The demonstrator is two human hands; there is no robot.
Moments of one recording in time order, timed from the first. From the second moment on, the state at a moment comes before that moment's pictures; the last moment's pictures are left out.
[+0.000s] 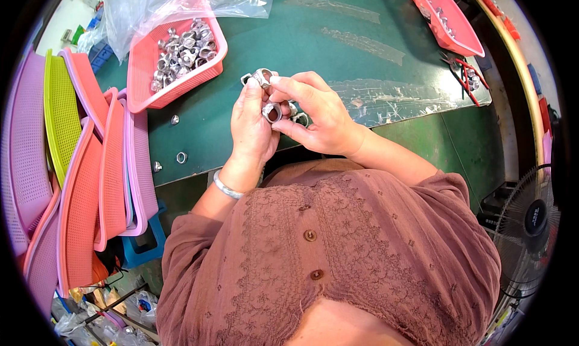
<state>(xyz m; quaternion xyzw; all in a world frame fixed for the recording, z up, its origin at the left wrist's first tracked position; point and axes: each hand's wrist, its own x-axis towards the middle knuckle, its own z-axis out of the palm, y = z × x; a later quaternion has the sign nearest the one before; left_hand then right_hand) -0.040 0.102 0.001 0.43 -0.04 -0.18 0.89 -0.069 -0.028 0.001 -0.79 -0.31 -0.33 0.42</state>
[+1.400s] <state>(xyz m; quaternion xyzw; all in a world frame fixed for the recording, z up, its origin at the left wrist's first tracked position) -0.034 0.105 -0.017 0.57 -0.14 0.07 0.81 -0.068 -0.020 0.000 -0.74 -0.22 -0.22 0.60</state>
